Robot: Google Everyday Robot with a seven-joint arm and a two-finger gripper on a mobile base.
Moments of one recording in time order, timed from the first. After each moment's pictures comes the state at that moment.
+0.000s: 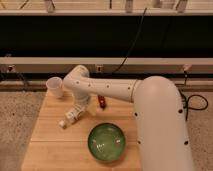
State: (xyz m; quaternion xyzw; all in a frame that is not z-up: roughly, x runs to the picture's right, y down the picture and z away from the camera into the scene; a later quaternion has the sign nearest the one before) arm -0.115 0.128 0.852 -0.31 -0.16 -0.45 0.82
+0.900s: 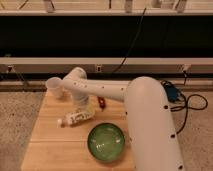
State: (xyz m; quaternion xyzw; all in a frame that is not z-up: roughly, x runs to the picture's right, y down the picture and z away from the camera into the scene) arm -0.125 0.134 0.876 -0.32 -0.16 -0.46 0.81
